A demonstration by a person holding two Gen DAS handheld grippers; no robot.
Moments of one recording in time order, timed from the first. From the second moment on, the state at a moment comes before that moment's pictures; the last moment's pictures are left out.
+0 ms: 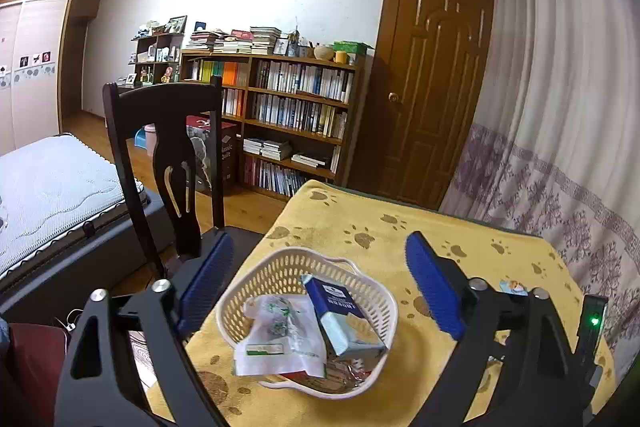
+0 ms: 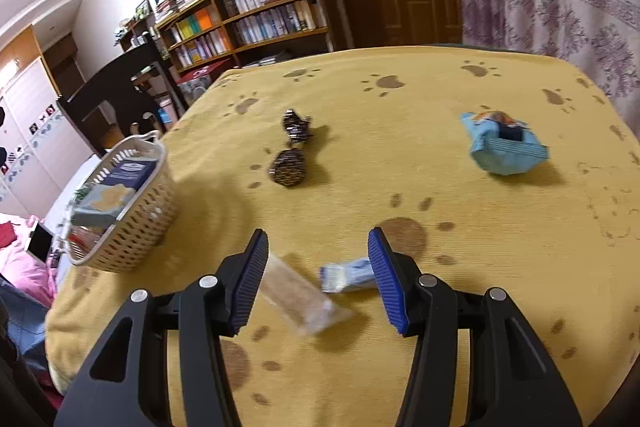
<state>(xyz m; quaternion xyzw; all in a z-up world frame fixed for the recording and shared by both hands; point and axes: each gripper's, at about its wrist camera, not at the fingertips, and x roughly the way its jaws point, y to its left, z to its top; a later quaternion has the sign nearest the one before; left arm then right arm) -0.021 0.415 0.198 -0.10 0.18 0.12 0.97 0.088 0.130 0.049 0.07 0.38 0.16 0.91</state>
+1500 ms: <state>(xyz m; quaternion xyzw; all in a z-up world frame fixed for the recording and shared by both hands) 0.032 0.317 0.139 0.02 0.26 0.06 0.96 0.098 -0.004 0.016 0.16 0.36 0.01 0.92</state>
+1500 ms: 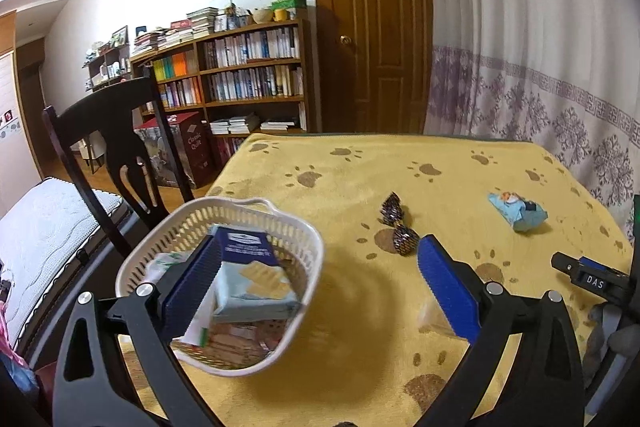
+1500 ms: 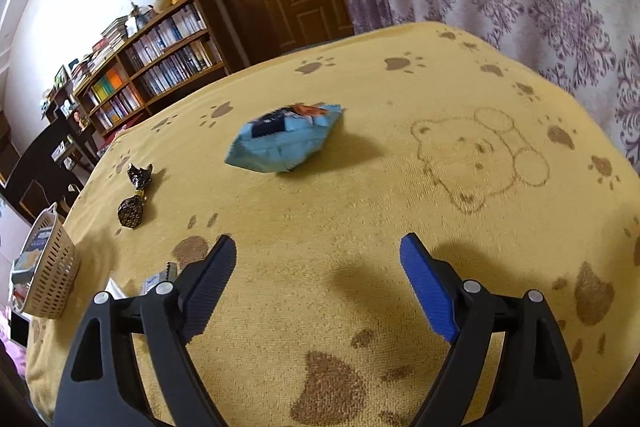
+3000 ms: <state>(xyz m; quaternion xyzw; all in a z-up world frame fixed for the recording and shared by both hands) 0.193 0.272 0.033 -0.03 0.39 -0.05 0.92 0.092 -0.002 0.013 0.17 0.36 0.02 0.92</state>
